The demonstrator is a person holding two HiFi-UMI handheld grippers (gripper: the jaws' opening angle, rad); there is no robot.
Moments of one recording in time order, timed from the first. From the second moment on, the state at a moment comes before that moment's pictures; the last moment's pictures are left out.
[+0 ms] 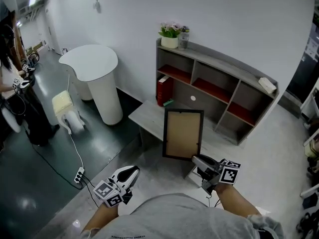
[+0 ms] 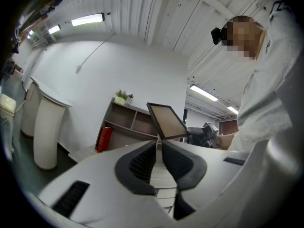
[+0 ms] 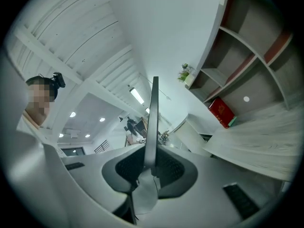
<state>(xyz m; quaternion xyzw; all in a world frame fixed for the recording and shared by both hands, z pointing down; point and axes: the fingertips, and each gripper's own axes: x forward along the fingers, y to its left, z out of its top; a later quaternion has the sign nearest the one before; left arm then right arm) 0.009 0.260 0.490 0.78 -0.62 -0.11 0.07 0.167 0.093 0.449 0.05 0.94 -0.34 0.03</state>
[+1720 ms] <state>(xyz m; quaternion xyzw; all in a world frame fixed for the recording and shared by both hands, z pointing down) -0.218 -0.080 0.489 0.71 -0.69 -0.05 0.11 -0.133 -0.311 0.516 0.07 0.82 -0.56 0.06</state>
